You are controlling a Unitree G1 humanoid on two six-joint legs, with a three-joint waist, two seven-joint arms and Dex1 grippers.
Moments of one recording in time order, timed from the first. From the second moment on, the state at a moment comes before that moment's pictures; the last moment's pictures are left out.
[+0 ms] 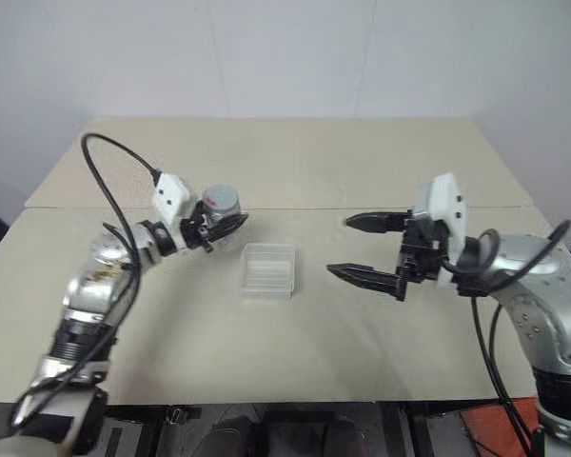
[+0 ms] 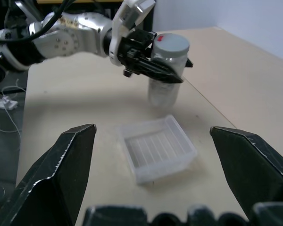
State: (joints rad) left arm -0.60 0.54 -0.02 0.07 -0.34 0.34 -0.88; right arm -0.40 -0.86 -0.16 -0.43 0.77 0.65 0.98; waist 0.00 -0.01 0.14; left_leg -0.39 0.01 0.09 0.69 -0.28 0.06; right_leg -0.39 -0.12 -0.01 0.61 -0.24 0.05
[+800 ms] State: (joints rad) left arm -0.81 0.40 -0.13 0.35 -0.42 0.20 -1.39; right arm -0.77 -0.57 0.11 -0.37 0.71 0.91 0.63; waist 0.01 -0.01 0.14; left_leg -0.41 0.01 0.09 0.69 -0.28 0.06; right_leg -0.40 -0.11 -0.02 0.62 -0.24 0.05
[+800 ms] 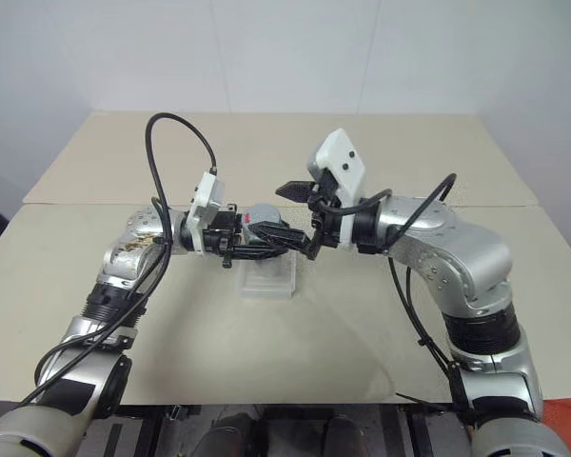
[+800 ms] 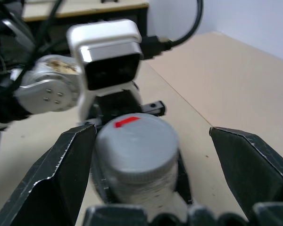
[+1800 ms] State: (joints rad) left arm -0.81 0.42 -0.14 0.30 -0.43 0.20 -1.46; right arm -0.82 -0.55 0.18 -0.18 0.63 0.72 1.00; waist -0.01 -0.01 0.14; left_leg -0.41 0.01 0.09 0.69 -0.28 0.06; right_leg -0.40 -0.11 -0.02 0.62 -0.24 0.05
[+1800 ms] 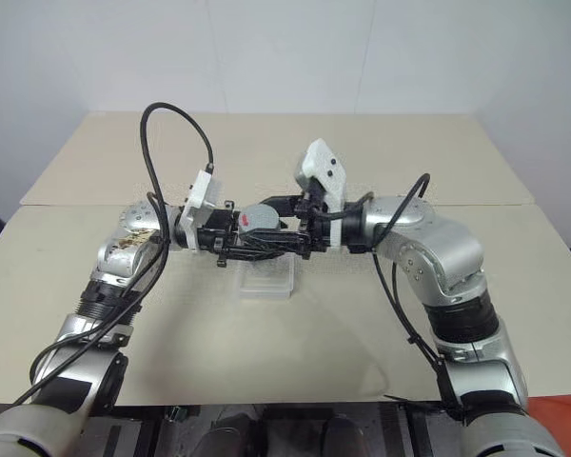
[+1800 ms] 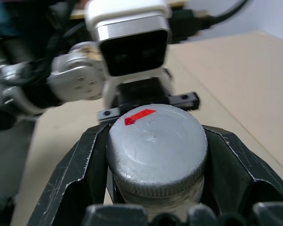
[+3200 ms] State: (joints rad) left arm -0.83 0.44 -0.02 0.41 -0.42 0.23 -1.37; right arm -0.85 -0.35 0.12 -0.26 0.44 0.82 0.71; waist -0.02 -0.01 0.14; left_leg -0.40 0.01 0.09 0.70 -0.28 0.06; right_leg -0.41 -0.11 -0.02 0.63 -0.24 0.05
